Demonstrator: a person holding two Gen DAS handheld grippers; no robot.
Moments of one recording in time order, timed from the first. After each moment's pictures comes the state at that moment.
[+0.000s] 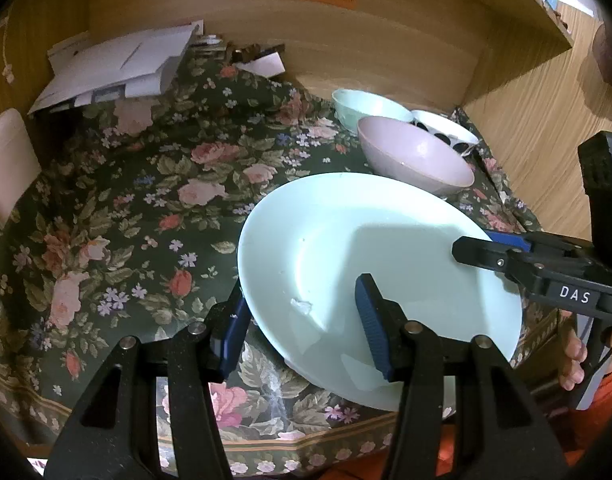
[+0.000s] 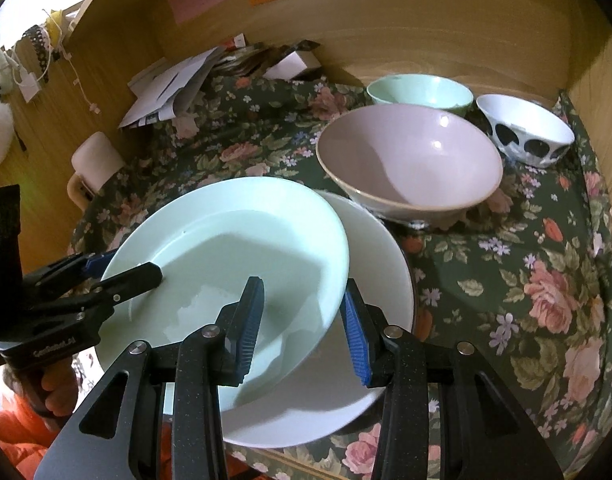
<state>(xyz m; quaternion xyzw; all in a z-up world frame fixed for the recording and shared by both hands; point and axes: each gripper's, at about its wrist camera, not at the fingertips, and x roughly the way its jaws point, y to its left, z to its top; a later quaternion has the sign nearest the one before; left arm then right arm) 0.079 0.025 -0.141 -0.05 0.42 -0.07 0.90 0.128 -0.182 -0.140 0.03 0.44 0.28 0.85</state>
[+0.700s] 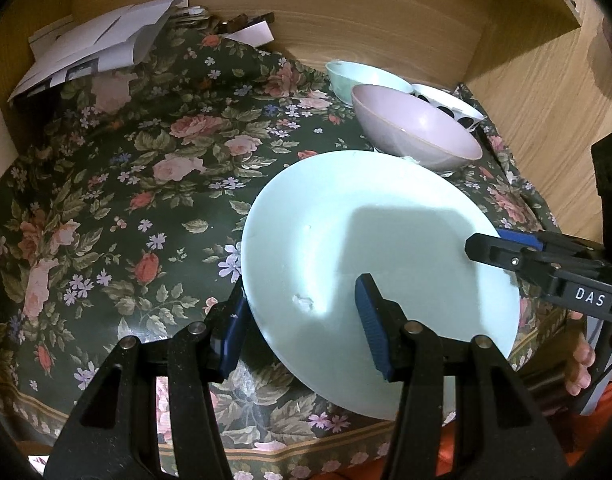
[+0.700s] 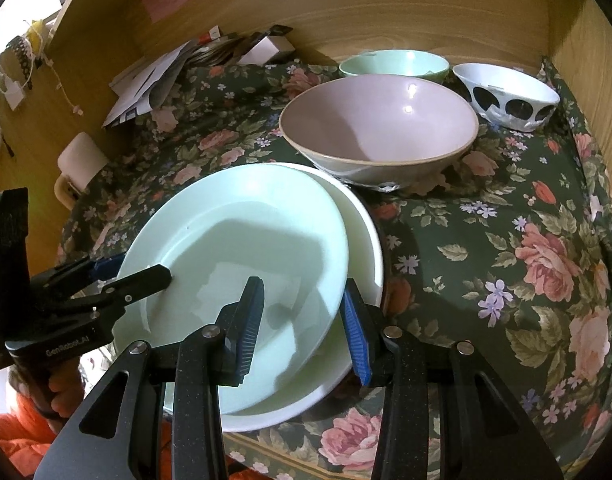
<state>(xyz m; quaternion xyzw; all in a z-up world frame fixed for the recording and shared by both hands) 0.092 0.009 -0.164 -0.05 0.45 -0.07 0.89 0.126 -0.196 -0.156 0.05 0.46 0.26 0.85</state>
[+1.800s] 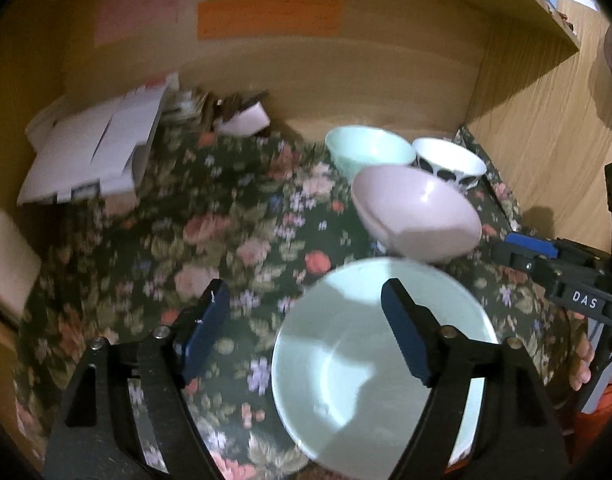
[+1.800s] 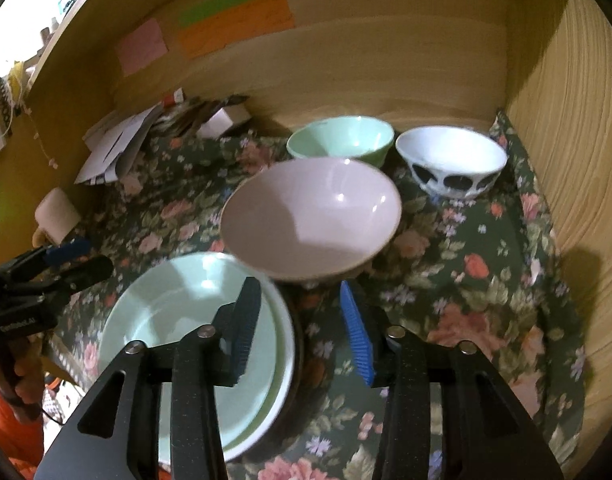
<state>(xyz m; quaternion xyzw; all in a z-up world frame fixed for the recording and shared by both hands) 0.140 -0.001 -0.097 0.00 0.39 -0.06 0.92 0.155 -0.232 -0.115 0.05 0.39 0.20 0.90</state>
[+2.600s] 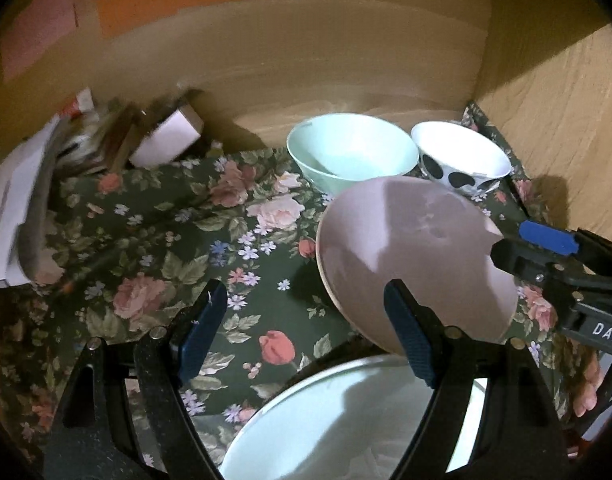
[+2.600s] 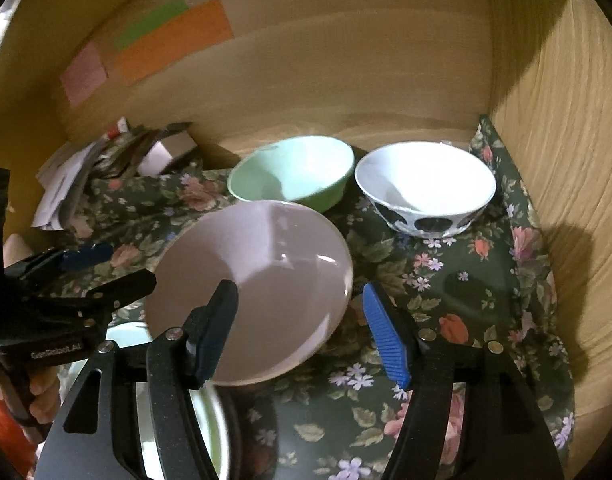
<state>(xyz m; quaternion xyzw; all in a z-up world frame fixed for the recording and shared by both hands) 0.251 -0.054 -0.135 0.04 0.44 -0.08 0.89 0.227 -0.248 -0.130 0.06 0.40 0.16 0.90</state>
